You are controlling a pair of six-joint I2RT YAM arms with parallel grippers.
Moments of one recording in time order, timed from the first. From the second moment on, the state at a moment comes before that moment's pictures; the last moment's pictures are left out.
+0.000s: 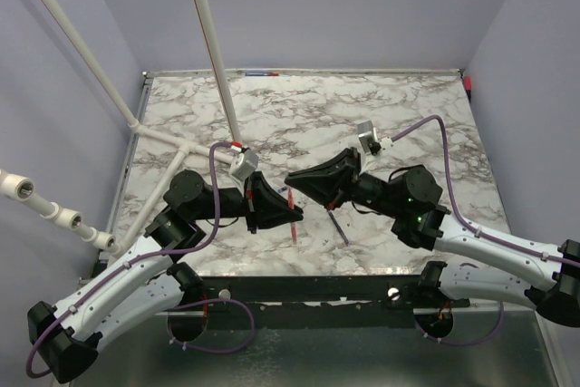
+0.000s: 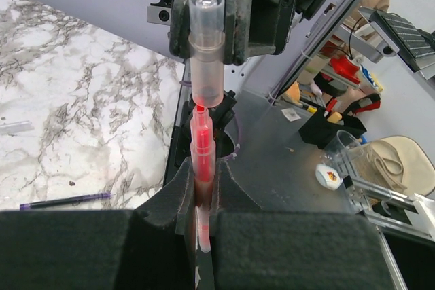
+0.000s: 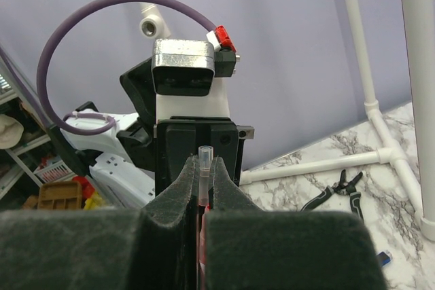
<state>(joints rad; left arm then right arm) -0.74 0.72 0.63 0.24 0.79 -0.56 1.05 1.00 0.78 0.60 -0.23 0.47</state>
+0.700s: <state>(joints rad) -0.74 0.70 0.63 0.24 0.79 -0.57 1.07 0.99 0.75 0.60 -0.20 0.45</state>
